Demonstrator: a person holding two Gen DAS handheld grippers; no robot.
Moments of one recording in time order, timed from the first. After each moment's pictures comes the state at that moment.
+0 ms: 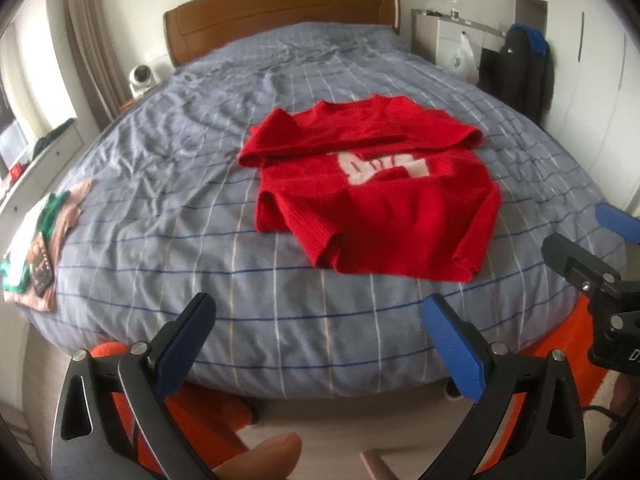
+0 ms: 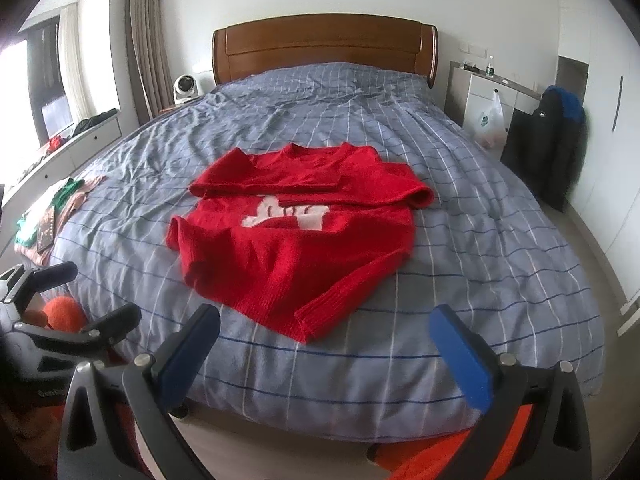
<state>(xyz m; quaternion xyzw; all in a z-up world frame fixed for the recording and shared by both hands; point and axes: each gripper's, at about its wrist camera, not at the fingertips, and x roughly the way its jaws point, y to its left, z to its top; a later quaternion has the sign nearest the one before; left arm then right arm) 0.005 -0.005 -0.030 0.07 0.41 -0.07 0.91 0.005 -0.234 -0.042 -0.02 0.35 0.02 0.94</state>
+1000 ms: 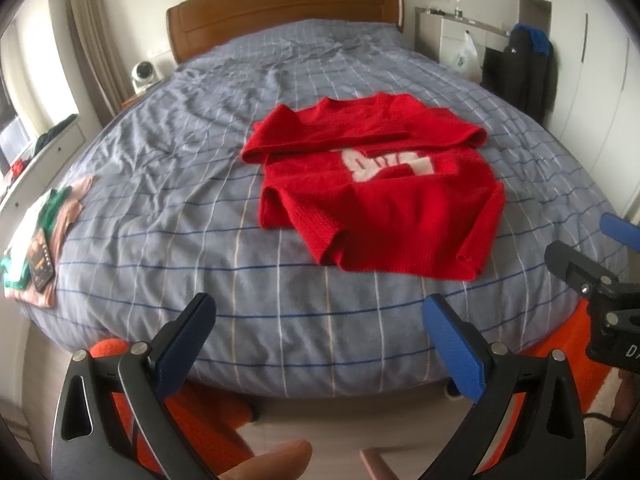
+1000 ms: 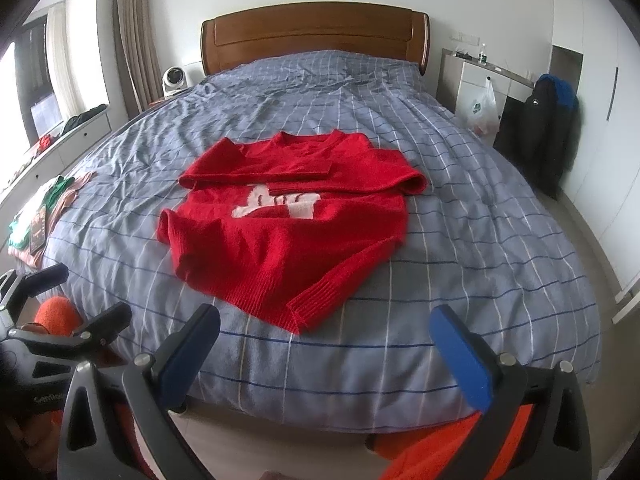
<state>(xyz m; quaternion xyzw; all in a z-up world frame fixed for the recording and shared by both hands) 0.005 -0.003 -0.031 0.07 0.41 -0.06 0.91 0.011 -0.238 -0.048 -0.01 0.38 -0.01 0.92</state>
